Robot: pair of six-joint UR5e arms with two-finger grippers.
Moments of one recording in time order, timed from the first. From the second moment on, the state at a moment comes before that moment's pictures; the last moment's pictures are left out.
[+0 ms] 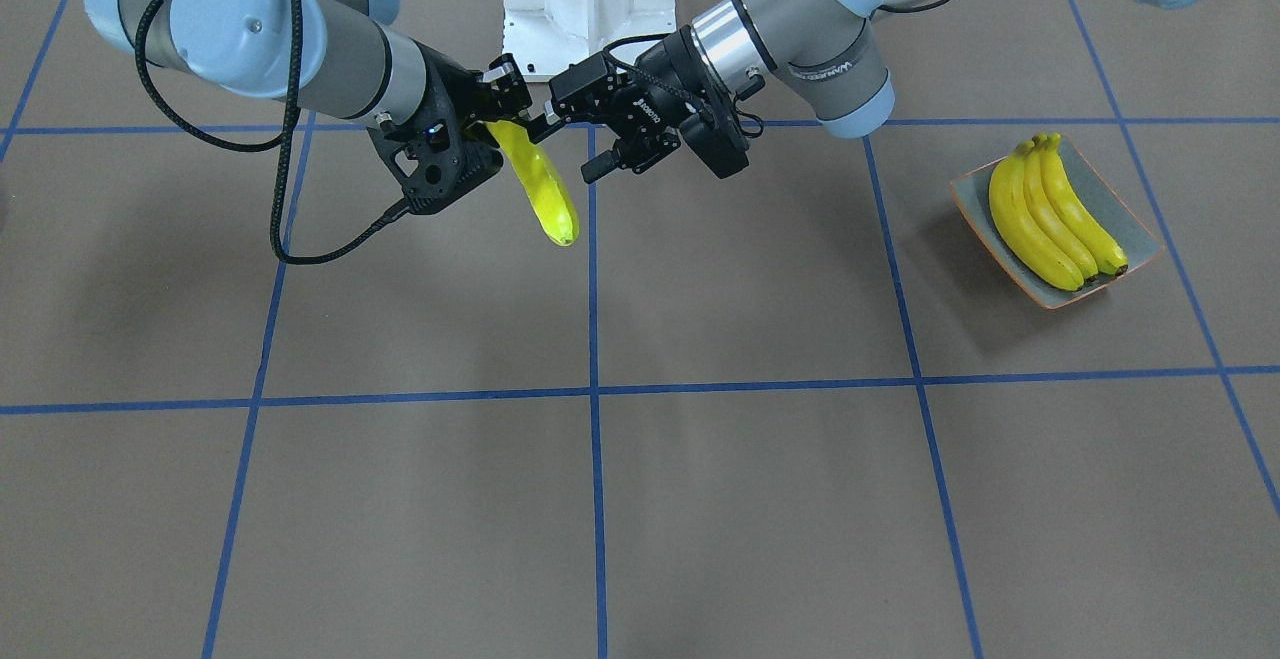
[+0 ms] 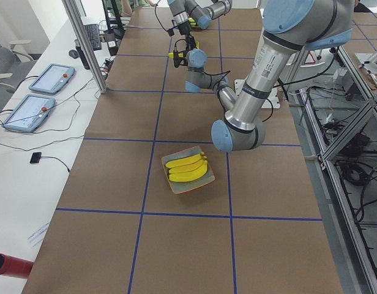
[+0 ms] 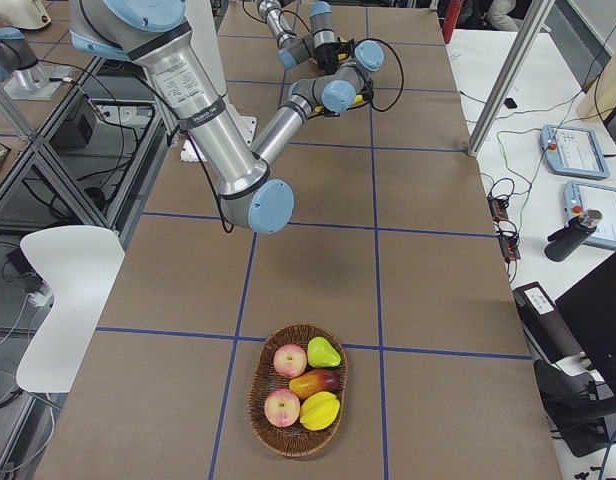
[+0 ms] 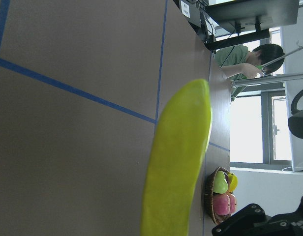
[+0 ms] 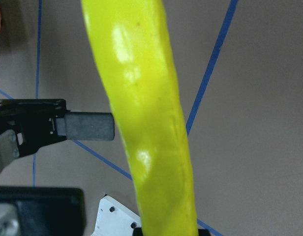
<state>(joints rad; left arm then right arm) -0.54 -2.18 -1.60 -2.73 -1.86 -1.76 0.78 -0.93 1.76 -1.56 2.67 0.77</state>
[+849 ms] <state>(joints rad) -0.53 -2.23 -1.55 -2.73 -1.85 -1.76 0.77 -0.93 1.77 -1.55 2.67 0.79</state>
